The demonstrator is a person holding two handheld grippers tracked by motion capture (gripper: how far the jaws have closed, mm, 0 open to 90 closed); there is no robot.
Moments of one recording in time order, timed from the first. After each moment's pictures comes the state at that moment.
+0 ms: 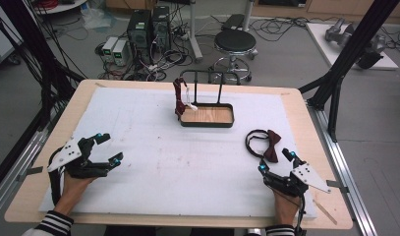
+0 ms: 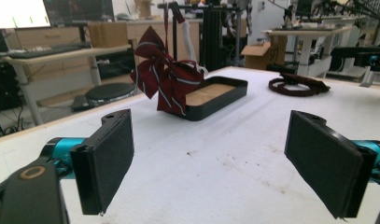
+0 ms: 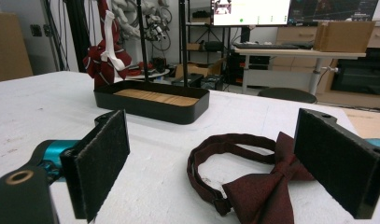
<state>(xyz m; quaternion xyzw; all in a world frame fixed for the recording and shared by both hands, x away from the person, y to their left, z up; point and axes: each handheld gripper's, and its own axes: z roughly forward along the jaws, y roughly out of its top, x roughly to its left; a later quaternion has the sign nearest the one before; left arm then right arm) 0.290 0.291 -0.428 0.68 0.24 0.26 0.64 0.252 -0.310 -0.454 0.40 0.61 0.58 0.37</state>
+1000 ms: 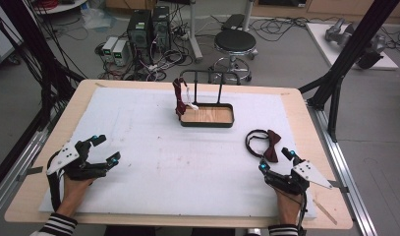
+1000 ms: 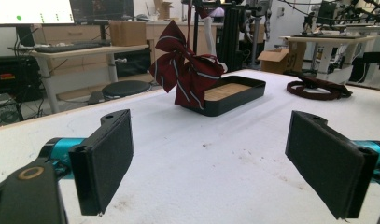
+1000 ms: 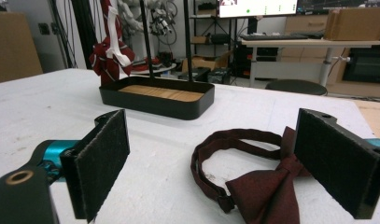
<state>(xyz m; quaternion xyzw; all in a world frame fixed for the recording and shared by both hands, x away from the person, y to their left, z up) 0.288 0.297 -0.441 0.66 0.28 0.27 0.64 0.257 -0.315 -0.450 0.41 0.62 0.58 0.35</state>
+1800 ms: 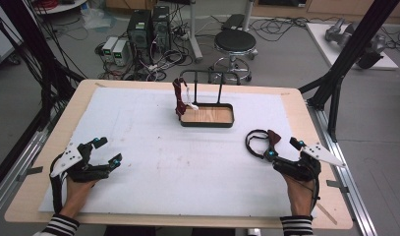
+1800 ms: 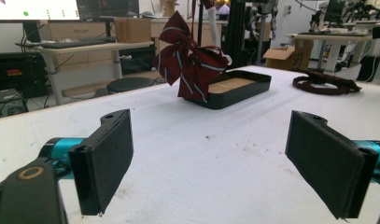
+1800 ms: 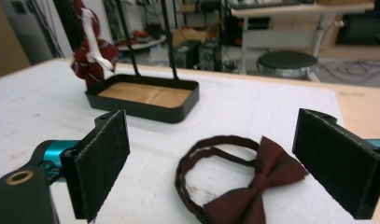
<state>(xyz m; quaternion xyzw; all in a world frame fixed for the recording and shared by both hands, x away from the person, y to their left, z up) 0.287 0.295 -0.452 0.66 0.29 0.28 0.63 0.273 -0.324 -0.394 0.47 0.64 0.53 0.31</state>
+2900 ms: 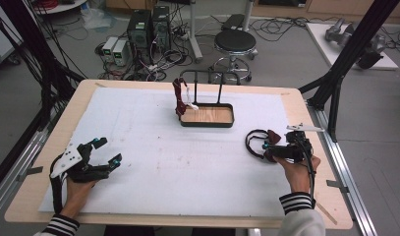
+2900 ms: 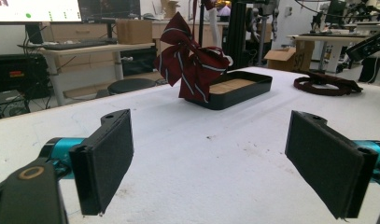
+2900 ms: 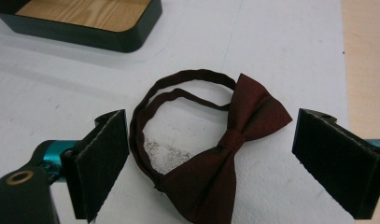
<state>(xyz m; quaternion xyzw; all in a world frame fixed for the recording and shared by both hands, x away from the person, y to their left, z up) 0.286 0.295 -0.453 0.66 0.29 0.28 0.64 0.333 -0.319 -0.389 0.56 0.72 0.35 0.23</state>
